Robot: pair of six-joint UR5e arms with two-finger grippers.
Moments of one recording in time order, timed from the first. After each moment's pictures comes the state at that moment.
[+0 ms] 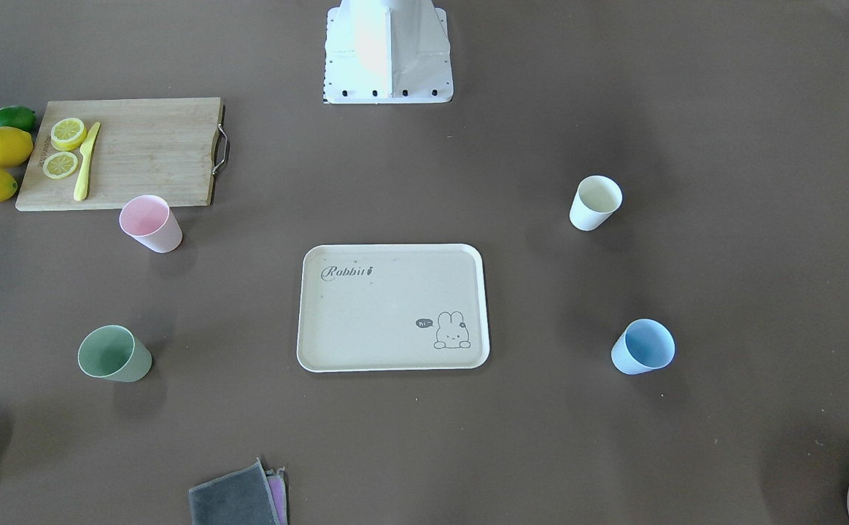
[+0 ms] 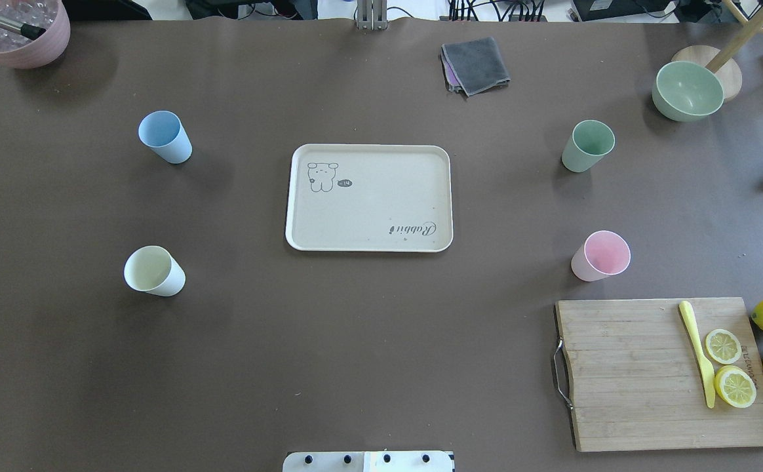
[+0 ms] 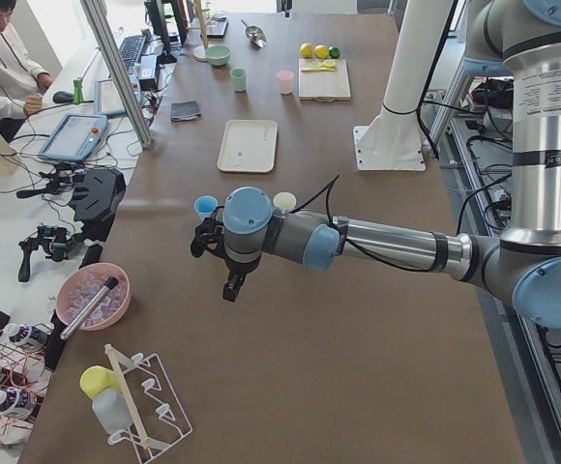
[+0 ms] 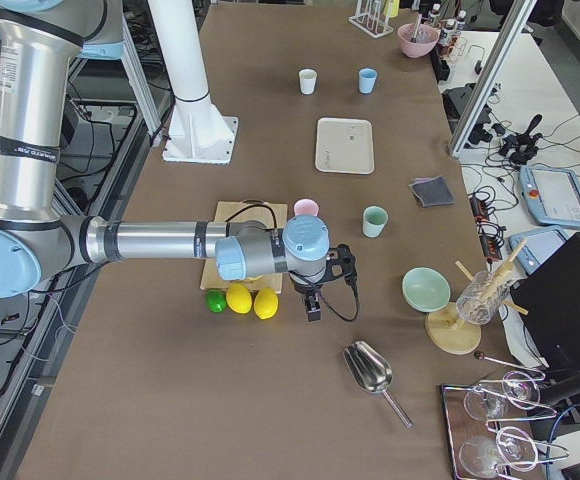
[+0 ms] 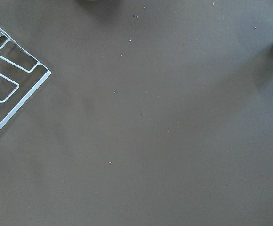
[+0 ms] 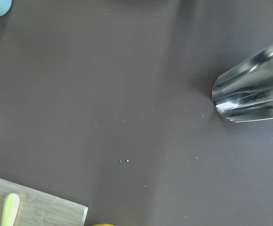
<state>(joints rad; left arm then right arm) -1.54 -1.48 -1.80 -1.75 -2.45 0.01 1.48 -1.75 1.78 -1.40 2.44 -0.05</state>
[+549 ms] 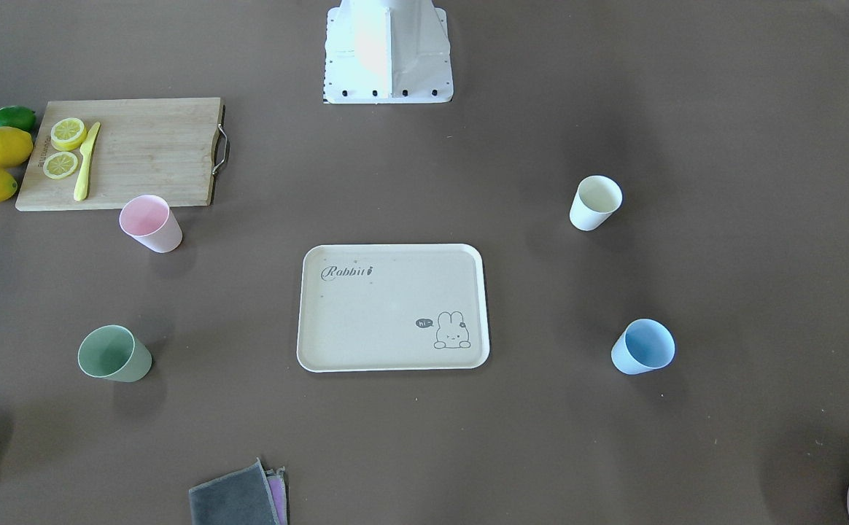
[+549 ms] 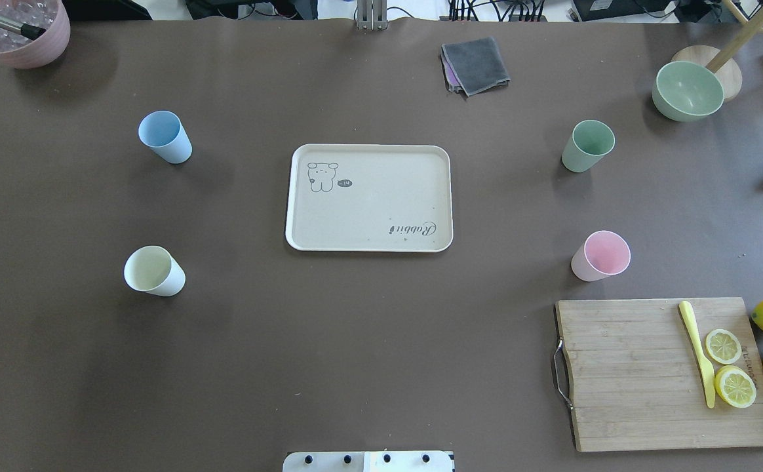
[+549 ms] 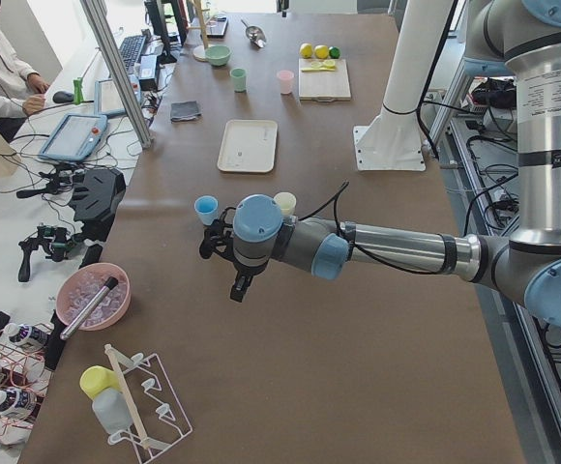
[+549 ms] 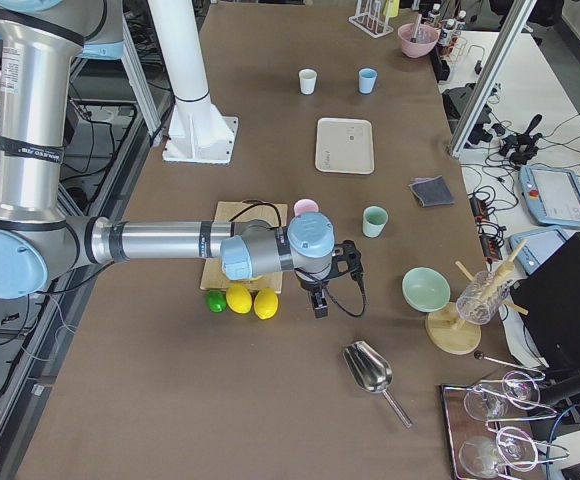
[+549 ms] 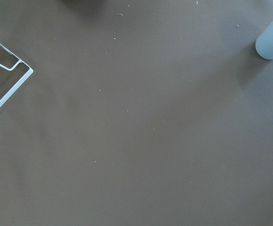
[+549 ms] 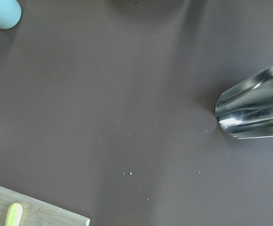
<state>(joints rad) -1.53 -1.43 -1.80 -1.84 -2.52 -0.03 1.48 -1.74 1.77 -1.35 2.45 -0.04</state>
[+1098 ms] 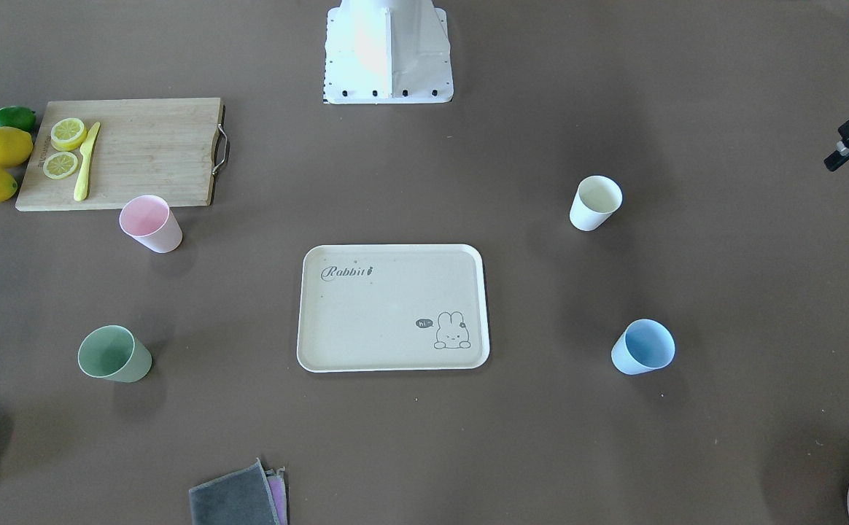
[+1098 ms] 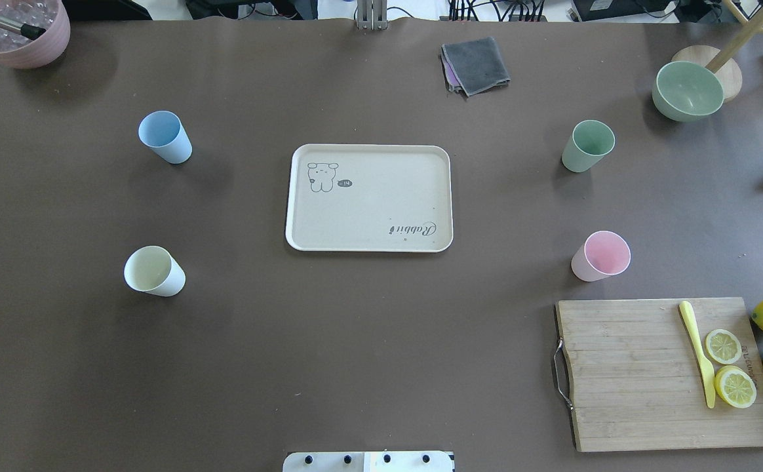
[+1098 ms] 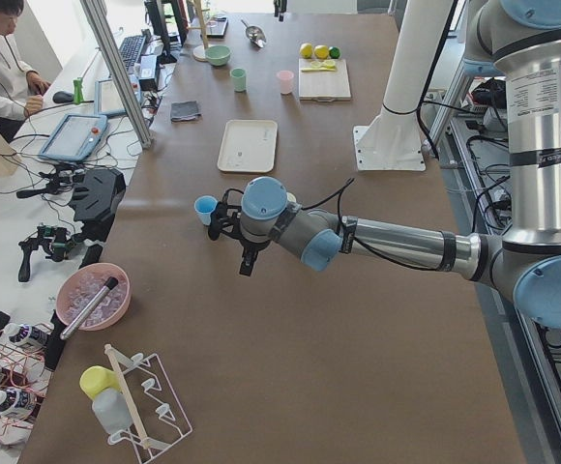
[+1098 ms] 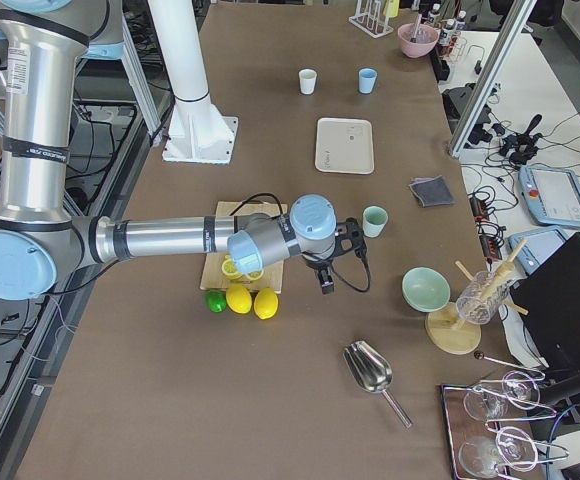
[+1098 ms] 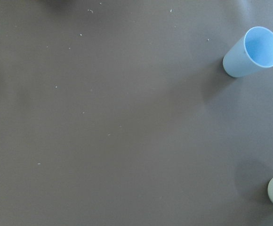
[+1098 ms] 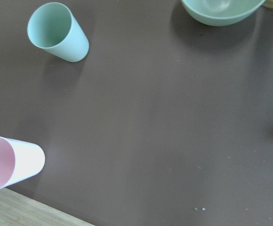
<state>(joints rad) -1.35 -1.43 -1.87 -2.08 -2.45 -0.53 1.34 -1.71 1.86 -1.22 2.51 0.26</state>
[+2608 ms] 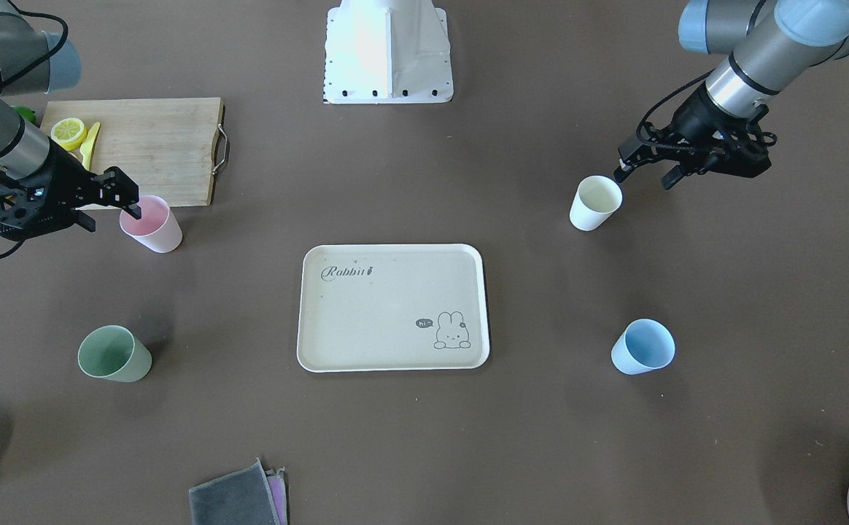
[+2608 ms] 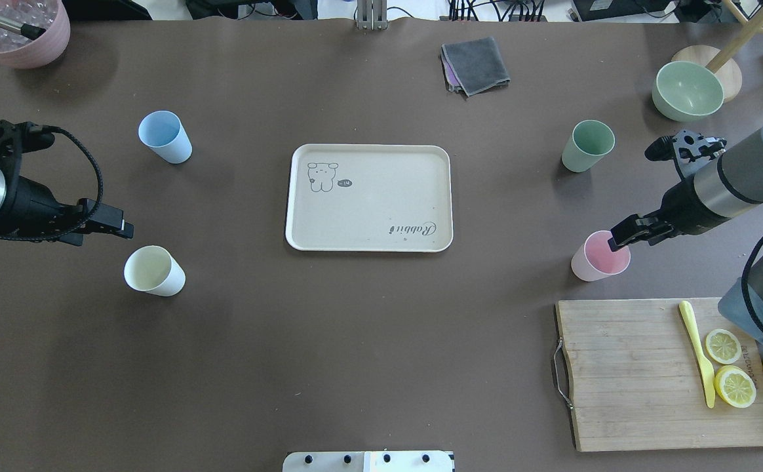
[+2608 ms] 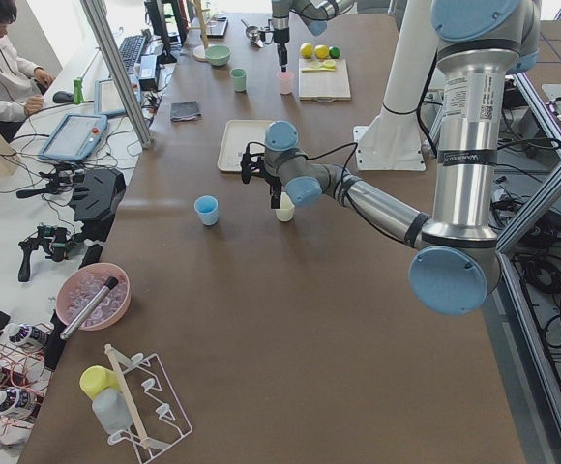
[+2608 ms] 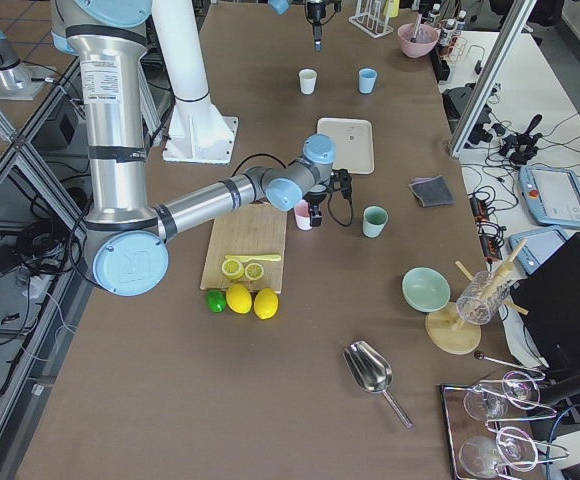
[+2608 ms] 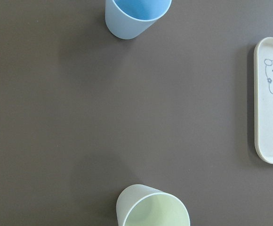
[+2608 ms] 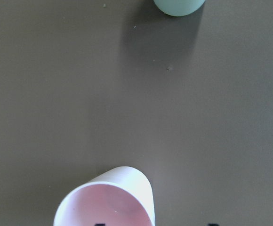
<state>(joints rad) -0.85 -1.58 -1.96 -2.10 -2.19 -1.12 0.89 -1.53 1.84 -1.22 2.26 0.73</state>
